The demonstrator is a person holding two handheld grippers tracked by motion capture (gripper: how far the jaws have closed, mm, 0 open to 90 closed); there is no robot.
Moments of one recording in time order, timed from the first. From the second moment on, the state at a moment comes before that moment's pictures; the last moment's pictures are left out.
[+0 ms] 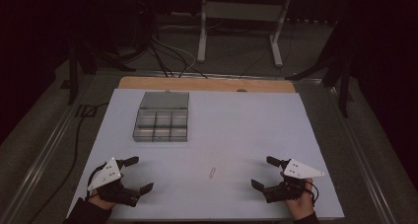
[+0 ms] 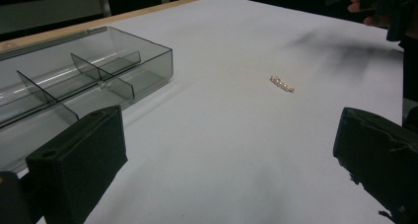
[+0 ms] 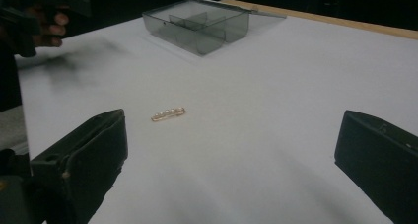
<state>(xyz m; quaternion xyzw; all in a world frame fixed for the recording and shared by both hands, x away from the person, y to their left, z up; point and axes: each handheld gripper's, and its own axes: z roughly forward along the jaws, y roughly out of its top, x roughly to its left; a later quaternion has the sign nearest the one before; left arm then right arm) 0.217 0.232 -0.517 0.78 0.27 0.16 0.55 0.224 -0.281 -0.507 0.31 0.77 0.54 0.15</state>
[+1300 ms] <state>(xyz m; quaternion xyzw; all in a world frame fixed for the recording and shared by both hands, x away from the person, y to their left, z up) 0.217 0.224 -0.503 0.78 0.26 0.12 0.56 0.221 -0.279 -0.504 0.31 0.77 0.54 0.17</state>
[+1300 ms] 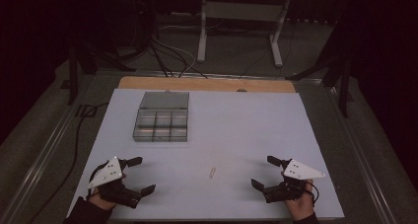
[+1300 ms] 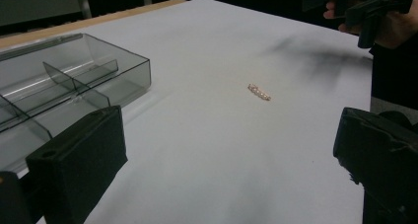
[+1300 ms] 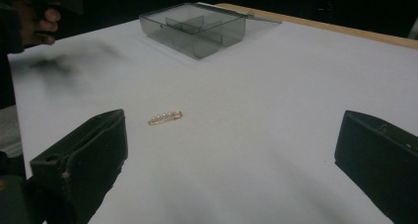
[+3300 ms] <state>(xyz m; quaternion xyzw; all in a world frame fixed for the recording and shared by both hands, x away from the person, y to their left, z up) 0.247 0.118 -0.498 0.82 0.21 0.05 0.53 0.222 -0.277 -0.505 0.31 0.77 0.54 0.16</state>
